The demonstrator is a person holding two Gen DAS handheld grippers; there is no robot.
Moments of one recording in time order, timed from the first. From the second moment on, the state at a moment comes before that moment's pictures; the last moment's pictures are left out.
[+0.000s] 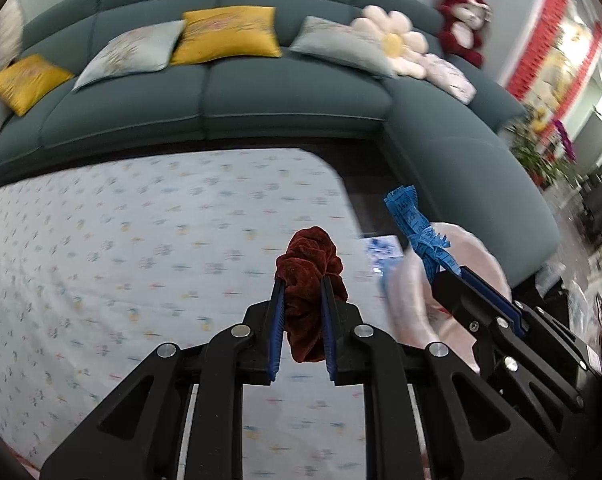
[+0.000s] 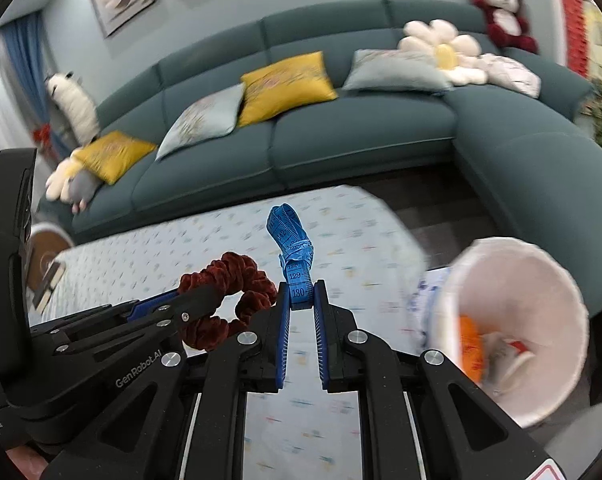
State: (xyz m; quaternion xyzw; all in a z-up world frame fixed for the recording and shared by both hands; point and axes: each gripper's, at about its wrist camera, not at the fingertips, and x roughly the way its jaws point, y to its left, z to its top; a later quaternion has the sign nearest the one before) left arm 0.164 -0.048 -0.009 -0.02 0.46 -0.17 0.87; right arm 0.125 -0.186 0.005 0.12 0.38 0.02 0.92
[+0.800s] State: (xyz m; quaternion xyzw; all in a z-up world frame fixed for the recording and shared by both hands) left arm 0.109 -0.227 -0.011 0.07 0.46 -0.27 0.84; right arm 0.039 -0.359 -0.017 0.19 0.36 -0.10 0.91
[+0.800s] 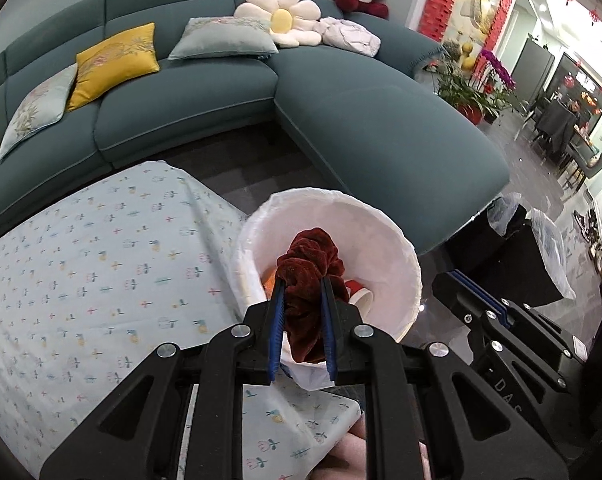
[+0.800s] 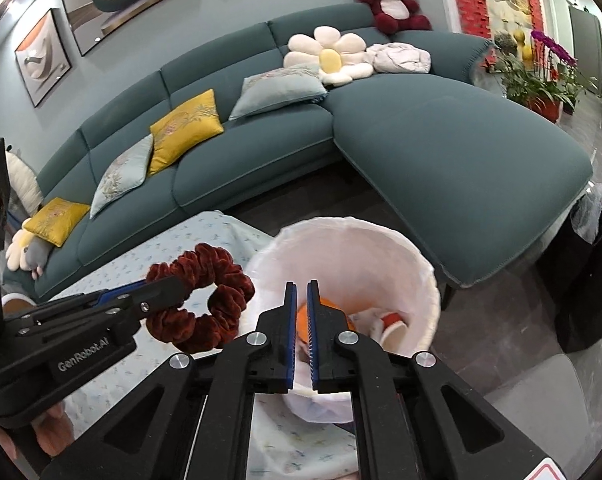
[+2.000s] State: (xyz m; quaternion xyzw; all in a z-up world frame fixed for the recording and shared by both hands) left arm 0.116 -0.237 -0.054 0.09 0.46 -0.22 0.85; right arm 0.034 -0.375 -0.047 0.18 0.39 -0.12 0.89
